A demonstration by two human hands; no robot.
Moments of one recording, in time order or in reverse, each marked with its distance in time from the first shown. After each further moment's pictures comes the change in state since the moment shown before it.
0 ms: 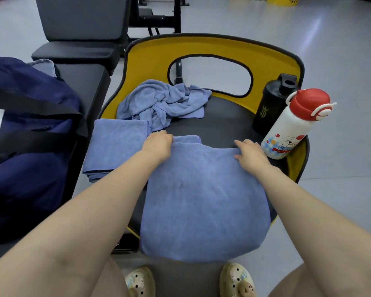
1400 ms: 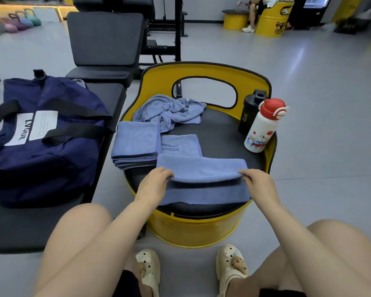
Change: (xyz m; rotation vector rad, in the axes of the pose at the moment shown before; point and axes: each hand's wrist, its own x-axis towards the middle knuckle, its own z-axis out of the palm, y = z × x) left_hand -0.183 0.001 0.038 -0.337 0.261 0.083; right_hand -0.176 0.014 0.004 0.271 0.333 -0.012
